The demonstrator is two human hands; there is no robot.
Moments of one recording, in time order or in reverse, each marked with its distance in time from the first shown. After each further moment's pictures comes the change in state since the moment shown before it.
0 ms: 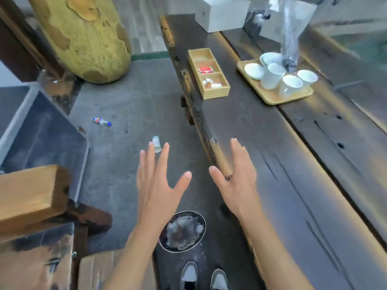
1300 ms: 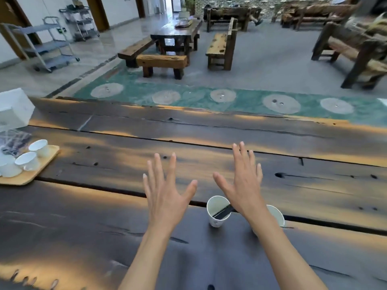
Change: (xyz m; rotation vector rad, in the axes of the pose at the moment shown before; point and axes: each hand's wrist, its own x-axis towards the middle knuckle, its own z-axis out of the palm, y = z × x) left_hand -0.380 0.459 0.161 -0.062 -0.575 0.952; right_hand -0.457 0.144 -0.474 -0.383 0.830 0.719
